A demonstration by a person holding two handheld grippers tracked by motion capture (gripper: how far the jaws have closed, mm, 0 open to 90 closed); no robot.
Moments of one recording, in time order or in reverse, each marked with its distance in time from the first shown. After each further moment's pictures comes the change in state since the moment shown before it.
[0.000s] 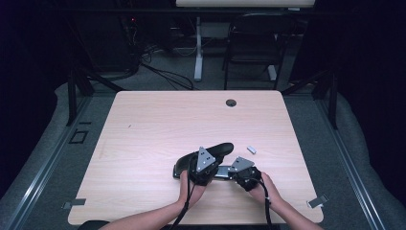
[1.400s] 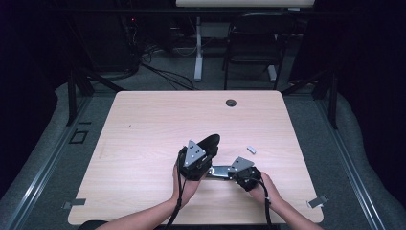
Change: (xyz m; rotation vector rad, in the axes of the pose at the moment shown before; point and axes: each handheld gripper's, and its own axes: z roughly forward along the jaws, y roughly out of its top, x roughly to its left) left arm 0.014 0.022 -0.028 -0.090 0.012 -0.050; right arm 0.000 0.001 -0.001 0.010 0.006 0.002
